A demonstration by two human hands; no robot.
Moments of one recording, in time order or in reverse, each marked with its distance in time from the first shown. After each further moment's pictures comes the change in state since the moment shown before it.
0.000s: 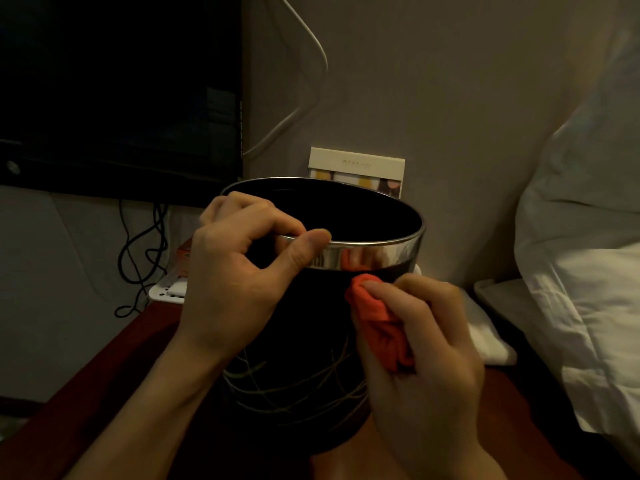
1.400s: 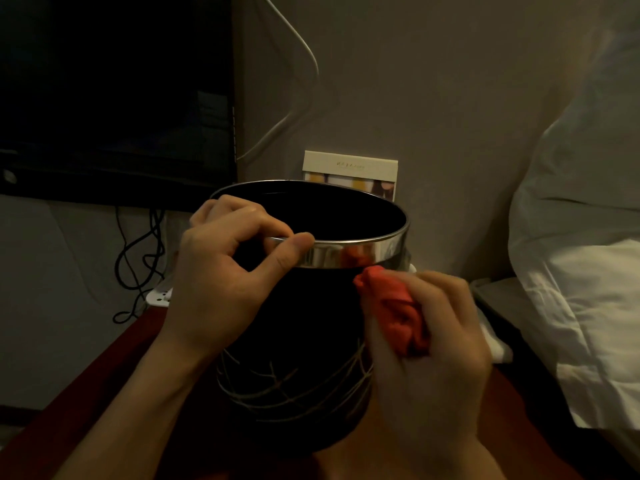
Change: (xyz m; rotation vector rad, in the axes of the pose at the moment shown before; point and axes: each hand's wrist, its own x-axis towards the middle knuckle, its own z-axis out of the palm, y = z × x) left_hand 0.003 -0.006 -0.004 0.012 -0.049 0.035; right_hand -0.002 0.011 -0.002 0.004 0.055 0.081
